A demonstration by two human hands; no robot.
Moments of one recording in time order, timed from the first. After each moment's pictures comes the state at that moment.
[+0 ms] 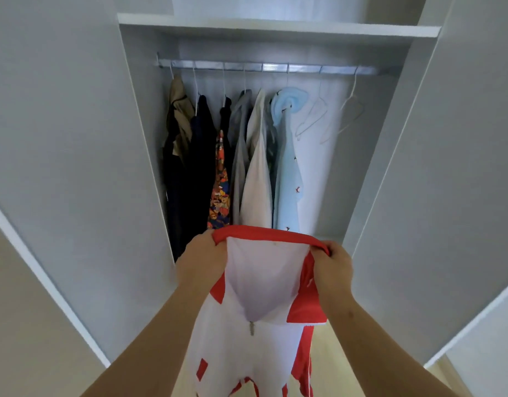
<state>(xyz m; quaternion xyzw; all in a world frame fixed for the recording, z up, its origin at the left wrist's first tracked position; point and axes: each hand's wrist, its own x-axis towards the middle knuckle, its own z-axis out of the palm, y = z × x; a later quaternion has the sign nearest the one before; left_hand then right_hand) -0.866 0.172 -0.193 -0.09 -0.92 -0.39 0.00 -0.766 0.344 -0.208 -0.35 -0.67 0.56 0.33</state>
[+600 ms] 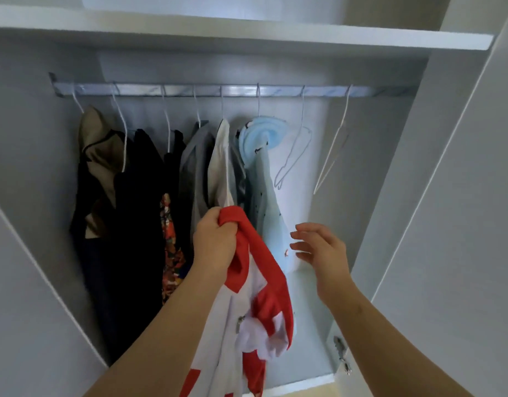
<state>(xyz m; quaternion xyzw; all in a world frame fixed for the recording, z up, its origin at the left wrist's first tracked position) -1.112 0.379 -0.125 -0.14 -0.73 -0.66 -0.03 -1.006 0.503 -0.145 -0.25 -0.60 0.68 0.33</state>
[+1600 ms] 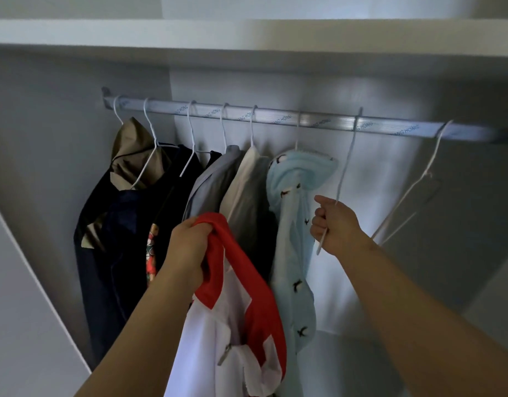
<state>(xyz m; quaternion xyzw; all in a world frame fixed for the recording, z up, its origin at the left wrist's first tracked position) -1.184 0.462 -0.094 0.12 -0.63 -0.77 0.01 -1.194 0.676 -0.085 -0.20 -0.47 0.85 0.14</state>
